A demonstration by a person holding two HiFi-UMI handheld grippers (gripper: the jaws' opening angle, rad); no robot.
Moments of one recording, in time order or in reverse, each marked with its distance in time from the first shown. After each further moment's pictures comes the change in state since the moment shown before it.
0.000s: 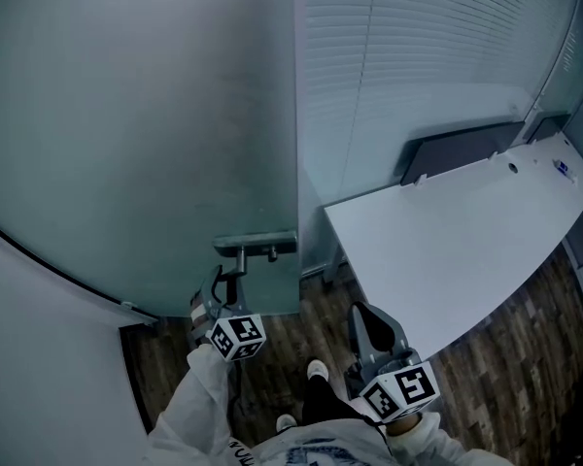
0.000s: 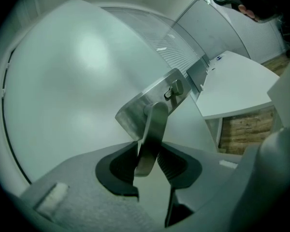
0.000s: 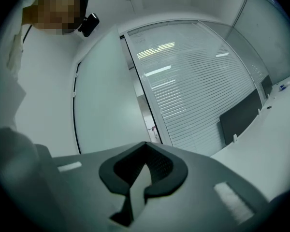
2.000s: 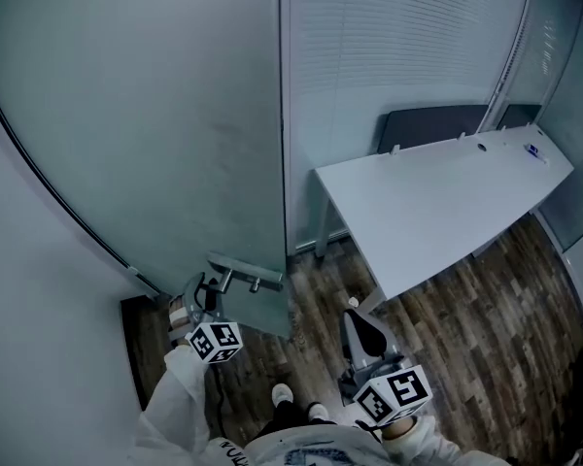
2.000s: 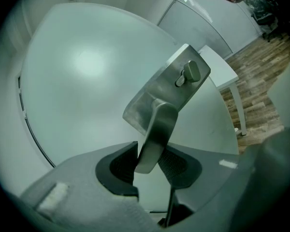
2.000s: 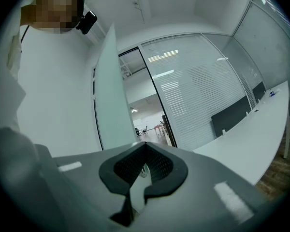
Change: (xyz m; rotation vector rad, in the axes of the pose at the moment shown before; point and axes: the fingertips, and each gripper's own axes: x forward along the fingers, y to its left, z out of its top) left arm -0.234 -0.006 -0.084 0.195 -0.019 0.002; right arm -0.223 0.125 -0.030 -0.013 -0.007 0.007
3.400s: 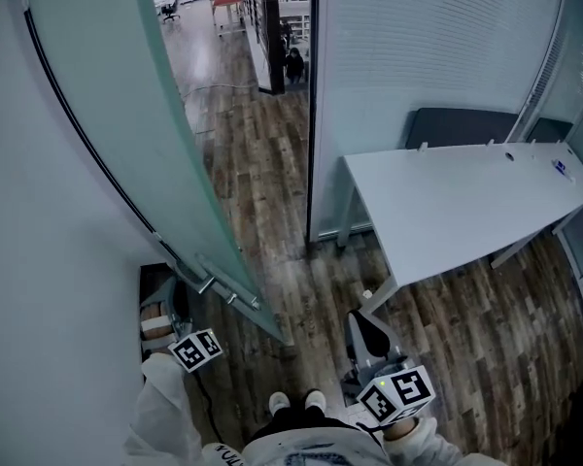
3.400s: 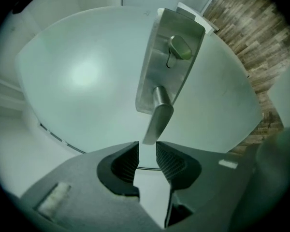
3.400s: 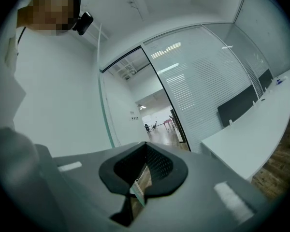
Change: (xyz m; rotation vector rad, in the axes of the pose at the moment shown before) left arm -0.152 0.044 -0.063 0.390 0.272 0.250; right arm -0.062 0.020 -0.016 0.057 0.054 0.127
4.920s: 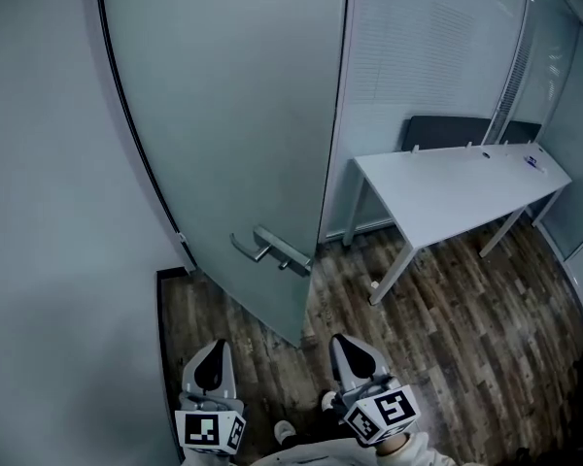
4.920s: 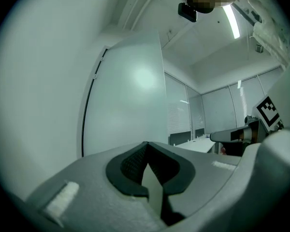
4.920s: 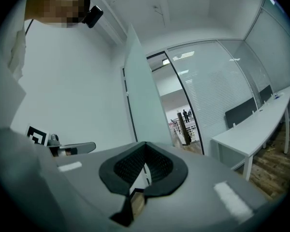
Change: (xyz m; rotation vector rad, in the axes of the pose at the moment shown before) left arm -0.306 0.101 -0.104 -1.329 -0.528 -0.339; right arm -0.100 0.278 -0.084 -0.123 -0.027 -0.012
